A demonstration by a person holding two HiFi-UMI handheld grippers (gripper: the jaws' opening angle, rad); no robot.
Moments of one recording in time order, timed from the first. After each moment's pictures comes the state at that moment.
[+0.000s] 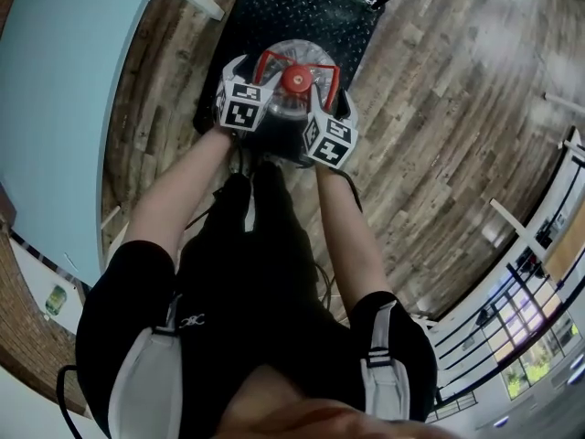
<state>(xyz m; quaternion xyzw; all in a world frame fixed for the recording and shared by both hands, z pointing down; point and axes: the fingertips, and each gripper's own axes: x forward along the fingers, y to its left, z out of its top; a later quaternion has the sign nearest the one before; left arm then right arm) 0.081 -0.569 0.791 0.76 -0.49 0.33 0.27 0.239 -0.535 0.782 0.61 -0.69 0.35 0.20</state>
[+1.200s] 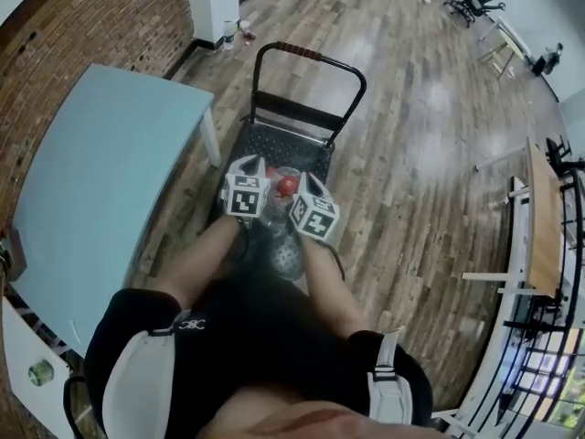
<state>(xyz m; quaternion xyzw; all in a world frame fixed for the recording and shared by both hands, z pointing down) 0.044 -0.537 0.520 0.79 -0.56 0.20 0.18 0.176 -0.508 0.527 0.62 -0.73 0.28 0.08</state>
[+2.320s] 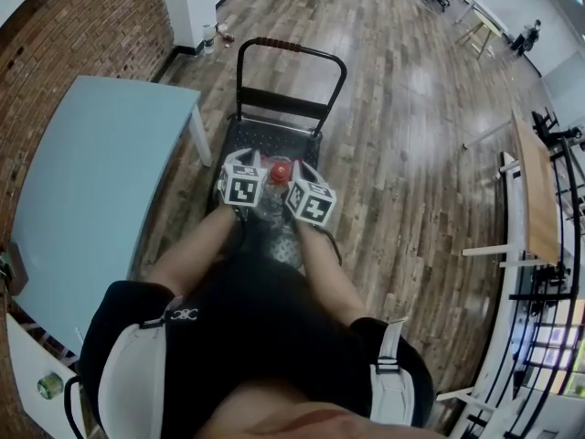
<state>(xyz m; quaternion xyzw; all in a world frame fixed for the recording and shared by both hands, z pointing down) 0.060 -0.510 0.509 0.81 -0.52 0.23 0.16 0.181 -0.479 0.509 0.63 -0.72 0.28 0.07</state>
